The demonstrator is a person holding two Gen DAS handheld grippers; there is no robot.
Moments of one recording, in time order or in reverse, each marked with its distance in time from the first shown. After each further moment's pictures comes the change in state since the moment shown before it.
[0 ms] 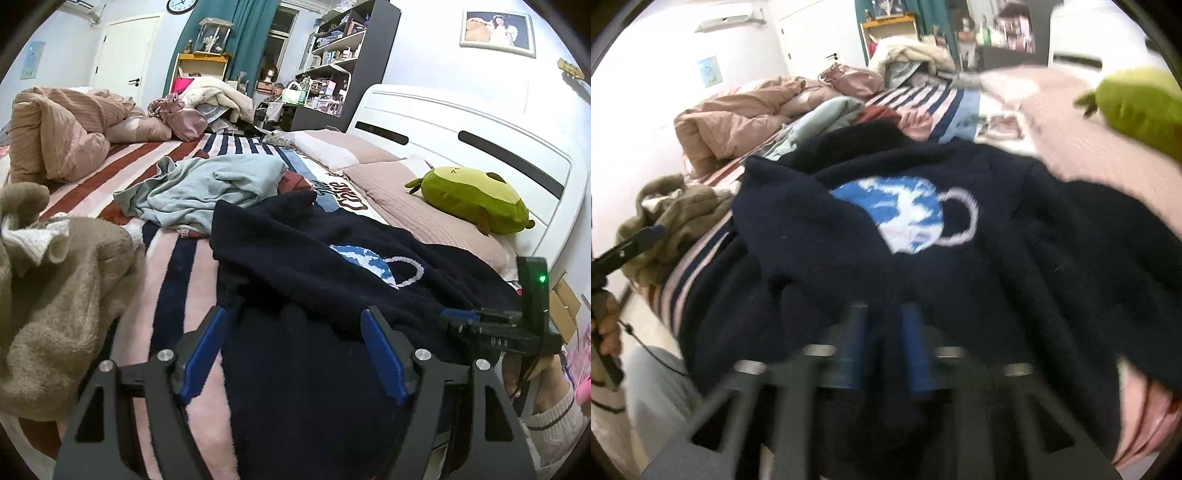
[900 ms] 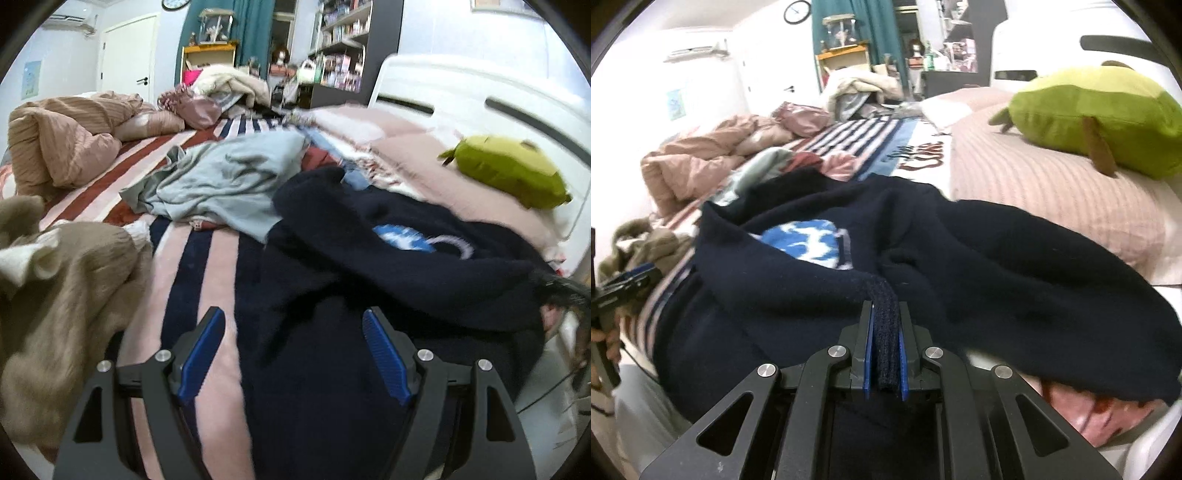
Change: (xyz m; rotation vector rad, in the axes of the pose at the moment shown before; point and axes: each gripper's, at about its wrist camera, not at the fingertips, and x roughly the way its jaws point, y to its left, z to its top) left arm 0.064 0.003 0.008 0.075 0.105 0.155; right arm -0.062 -0.066 -0.004 0.061 -0.141 -0.196
